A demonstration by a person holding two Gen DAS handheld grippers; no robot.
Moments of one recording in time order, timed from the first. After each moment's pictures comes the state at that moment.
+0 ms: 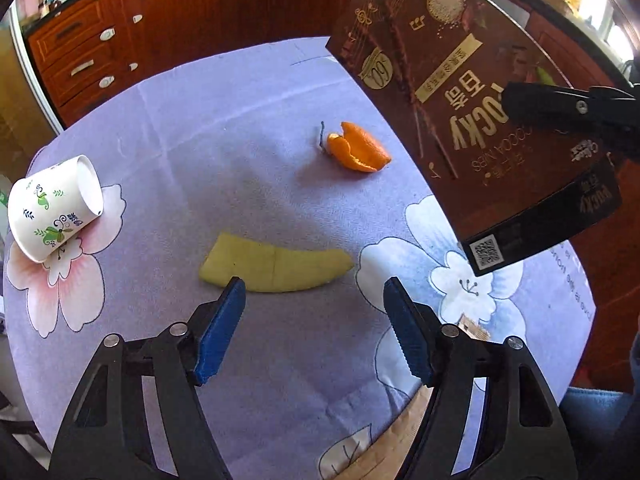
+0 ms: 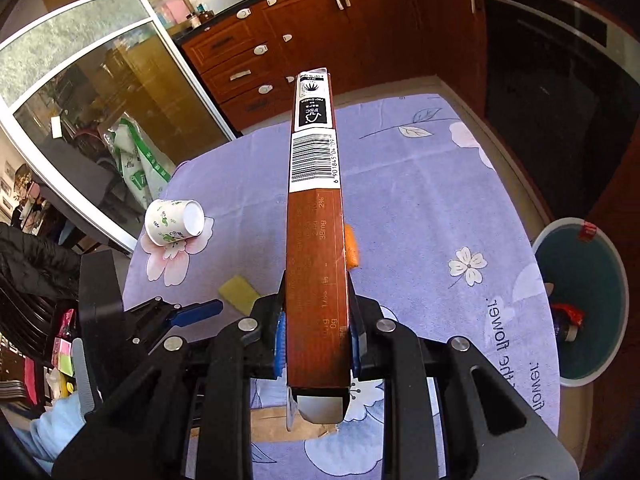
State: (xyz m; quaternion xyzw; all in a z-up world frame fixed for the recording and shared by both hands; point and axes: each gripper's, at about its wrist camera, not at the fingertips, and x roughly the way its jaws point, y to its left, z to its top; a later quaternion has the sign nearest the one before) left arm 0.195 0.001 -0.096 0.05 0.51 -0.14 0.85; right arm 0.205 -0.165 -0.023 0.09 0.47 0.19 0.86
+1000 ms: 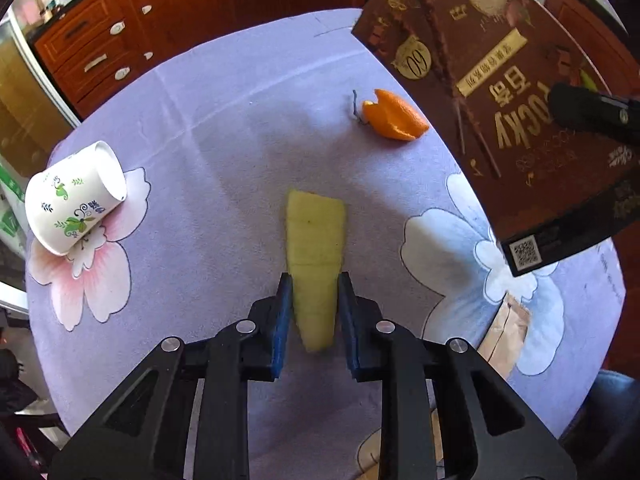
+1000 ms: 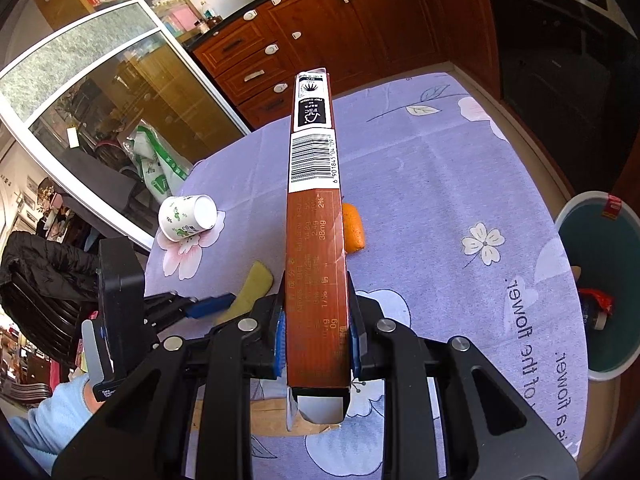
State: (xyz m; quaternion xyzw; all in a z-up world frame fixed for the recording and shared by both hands) left arm 0.197 0.005 -0.105 0.11 0.54 -0.10 0.83; right arm 0.201 -0.178 -0.041 0.13 0.47 0.23 0.84
